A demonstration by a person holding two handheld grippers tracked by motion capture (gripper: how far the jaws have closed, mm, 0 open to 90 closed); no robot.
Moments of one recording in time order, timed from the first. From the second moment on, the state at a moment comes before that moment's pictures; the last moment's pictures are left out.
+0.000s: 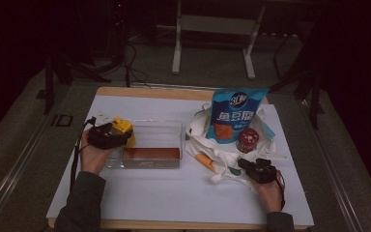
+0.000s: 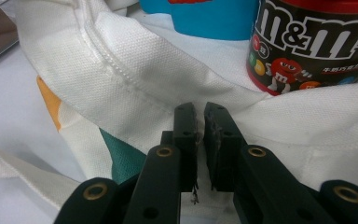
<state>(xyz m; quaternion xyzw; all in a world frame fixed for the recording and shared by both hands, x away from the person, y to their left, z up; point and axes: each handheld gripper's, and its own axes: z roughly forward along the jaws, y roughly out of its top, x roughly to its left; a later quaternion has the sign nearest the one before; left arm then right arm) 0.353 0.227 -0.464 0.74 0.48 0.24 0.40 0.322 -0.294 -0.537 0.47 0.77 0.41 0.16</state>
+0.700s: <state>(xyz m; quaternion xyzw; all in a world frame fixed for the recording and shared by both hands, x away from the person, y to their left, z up) 0.347 0.226 -0.478 0.75 0.51 0.25 0.34 0.322 -0.294 -0.538 0.47 0.77 0.41 0.16</state>
